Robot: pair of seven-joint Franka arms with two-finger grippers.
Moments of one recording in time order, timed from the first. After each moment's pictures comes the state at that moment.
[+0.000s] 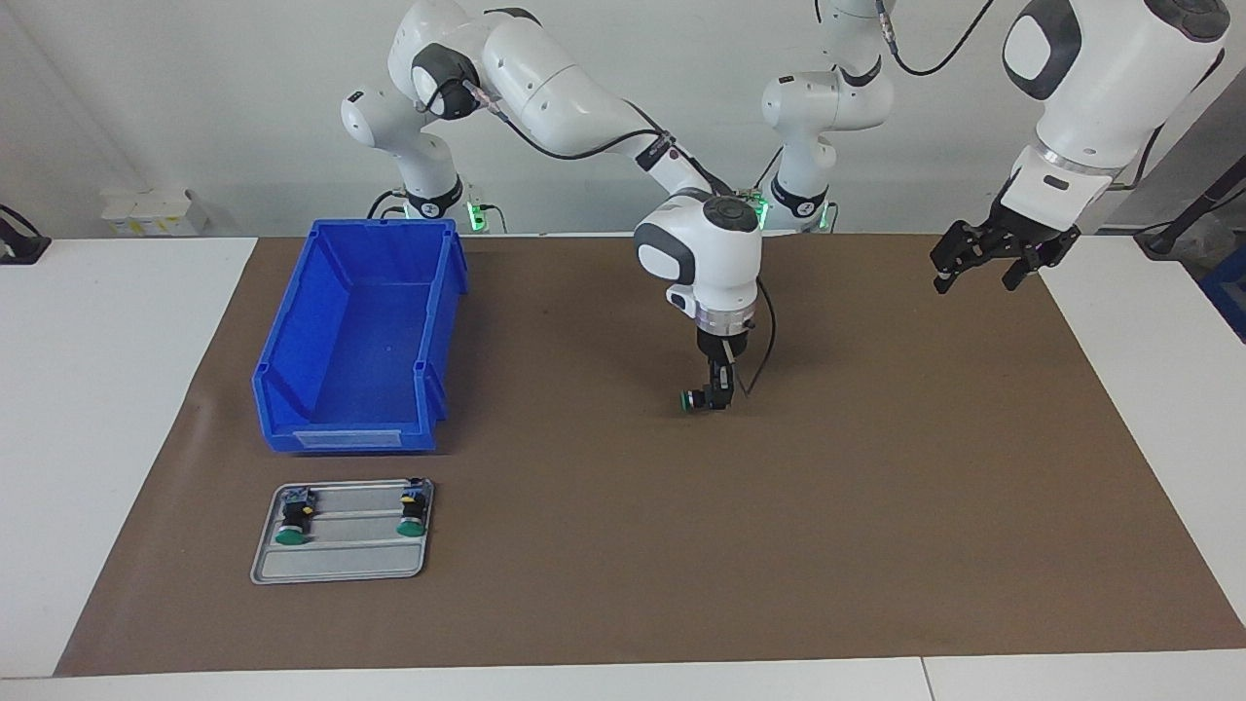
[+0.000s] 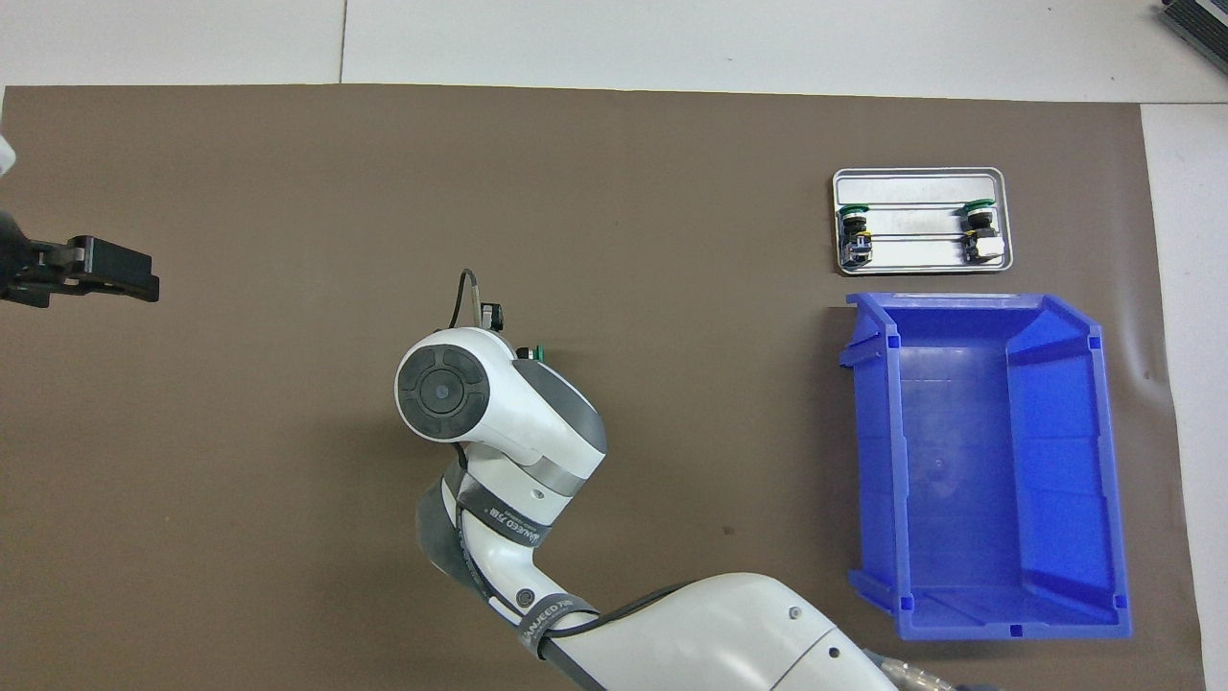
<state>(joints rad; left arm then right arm) -0.04 0.02 0.00 -1.59 -0.02 1.63 -0.02 0.77 0.72 0.02 -1.38 -0.10 2.31 2.51</state>
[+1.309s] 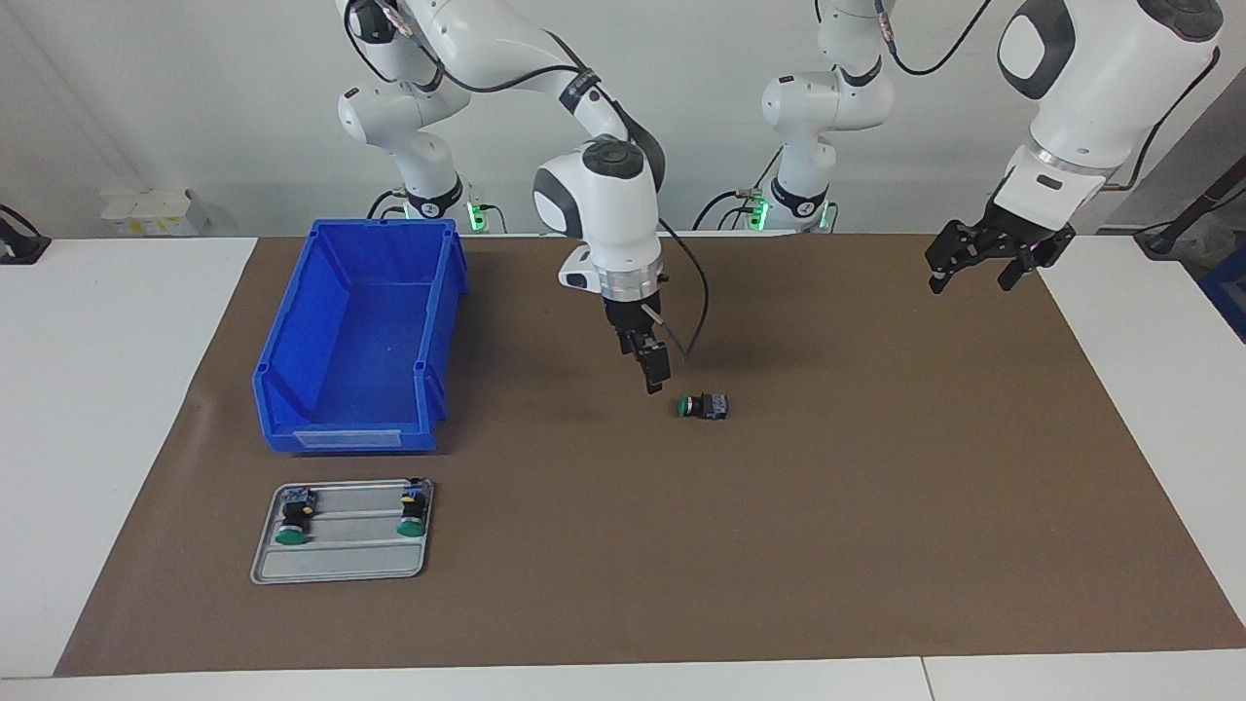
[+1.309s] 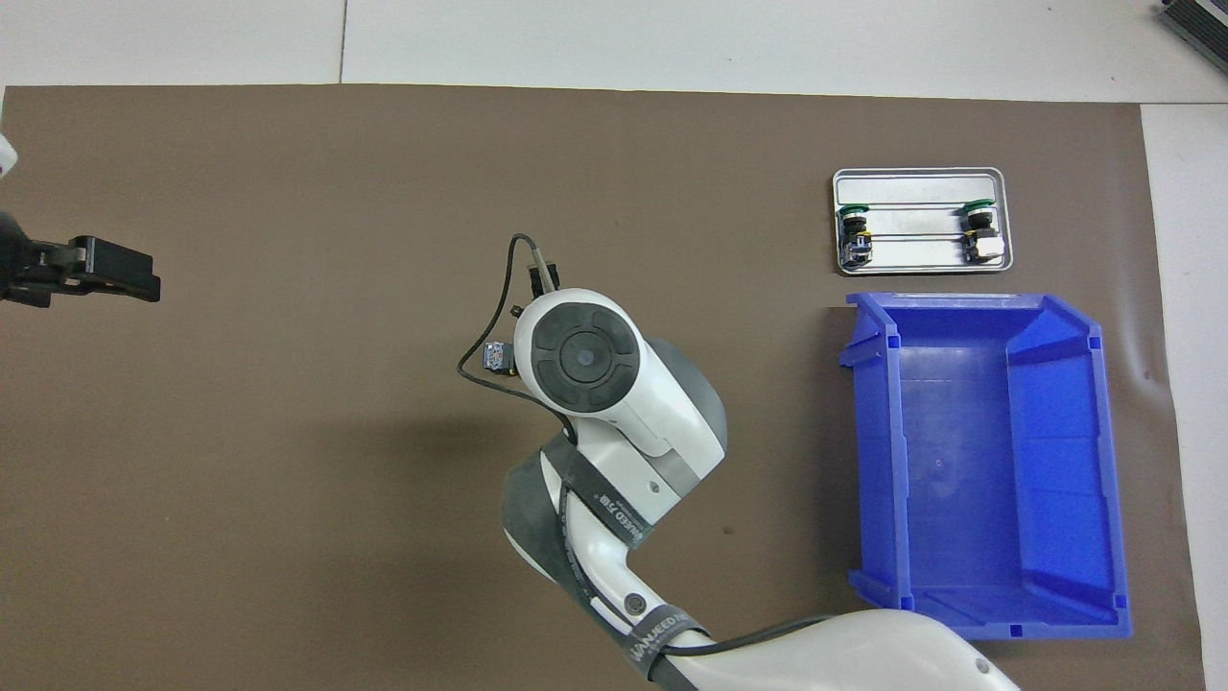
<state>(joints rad) -0.05 0.02 -0.01 -1.59 -0.02 1.63 -0.02 0.57 0.27 0.01 -1.80 -0.04 2.29 1.70</state>
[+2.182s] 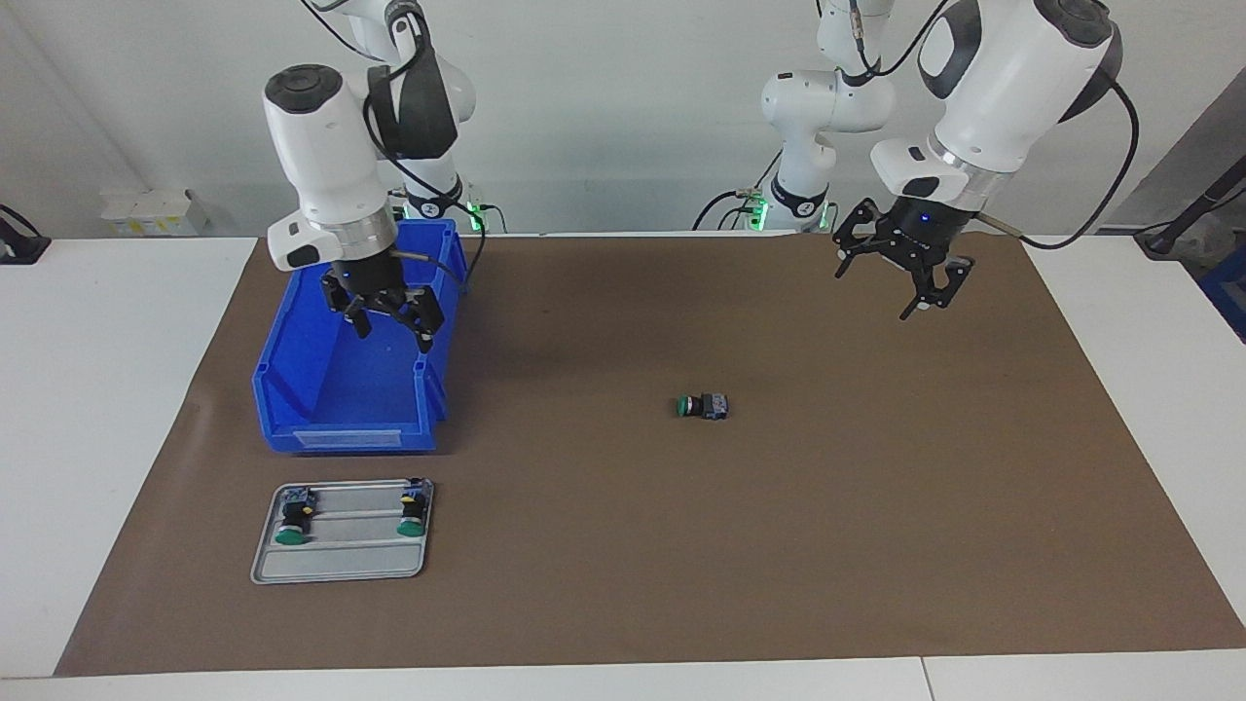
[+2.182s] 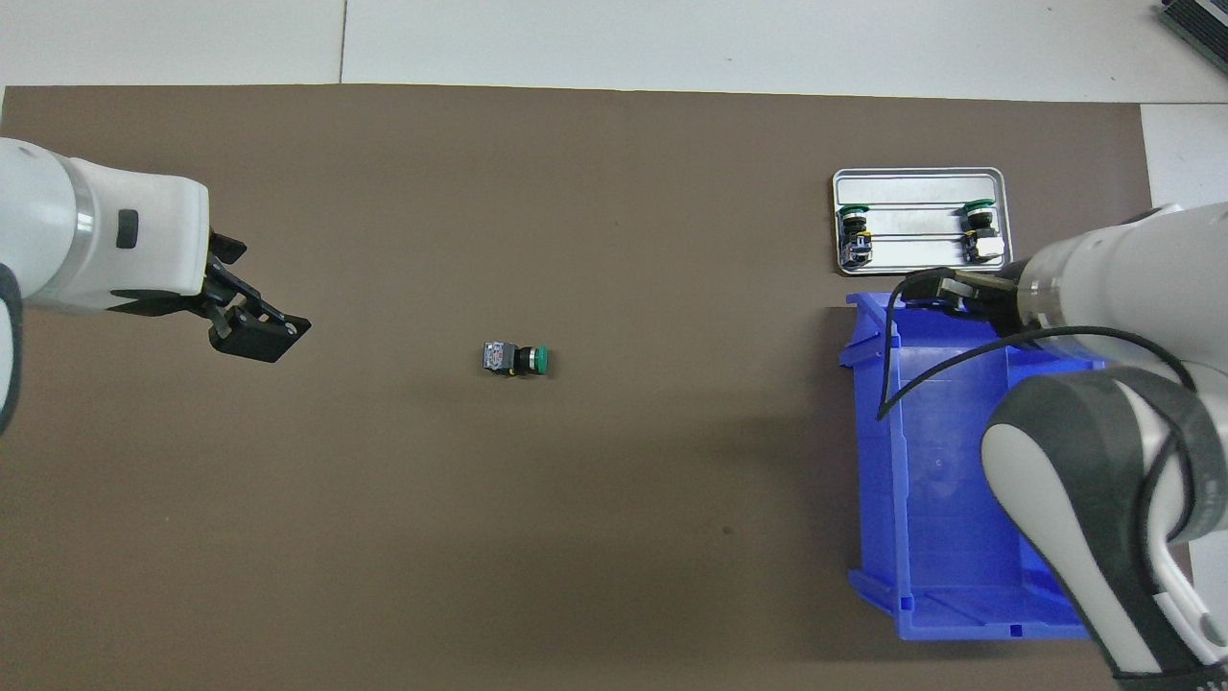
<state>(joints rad) -0.18 -0.01 -0.03 -1.71 -0.16 1.79 0.80 0.09 -0.06 0.01 -1.94 -0.03 2.01 0.39</state>
